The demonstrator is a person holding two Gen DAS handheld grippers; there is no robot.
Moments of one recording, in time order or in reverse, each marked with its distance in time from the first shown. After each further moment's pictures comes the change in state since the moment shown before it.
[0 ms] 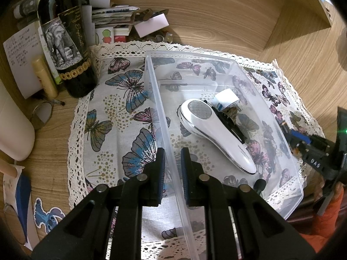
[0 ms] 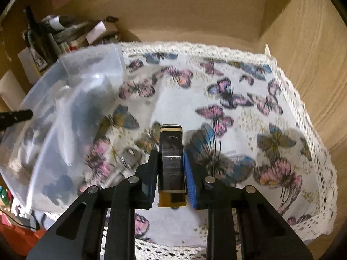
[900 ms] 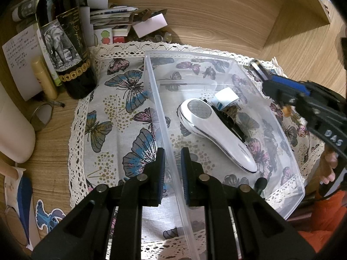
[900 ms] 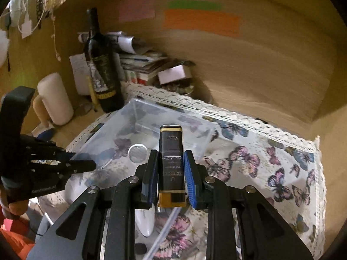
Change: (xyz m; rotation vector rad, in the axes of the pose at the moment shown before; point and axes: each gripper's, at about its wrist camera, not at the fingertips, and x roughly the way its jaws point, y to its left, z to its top) left arm 0.000 0.000 -0.001 0.010 0.001 0.005; right arm -0.015 0.107 0.075 -0.278 -0.166 0.193
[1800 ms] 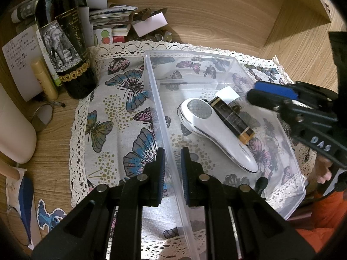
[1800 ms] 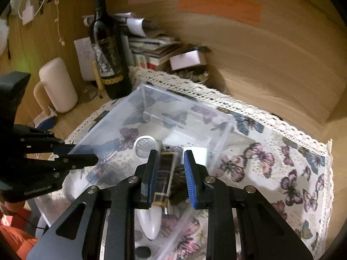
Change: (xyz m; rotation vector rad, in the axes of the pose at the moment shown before) left arm 0.001 -0.001 -0.001 0.007 0.006 0.009; right arm 0.016 0.005 0.003 -0.028 0.080 0.042
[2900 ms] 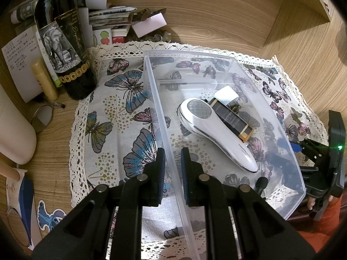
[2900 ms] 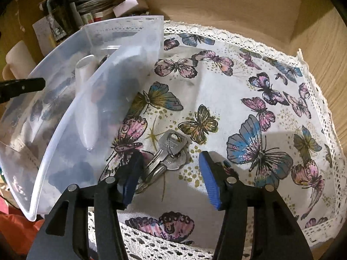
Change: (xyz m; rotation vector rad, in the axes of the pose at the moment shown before) left arm 0.000 0.001 0.002 0.001 0.002 0.001; right arm 0.003 -0.041 -0.112 0.214 0.178 -0.148
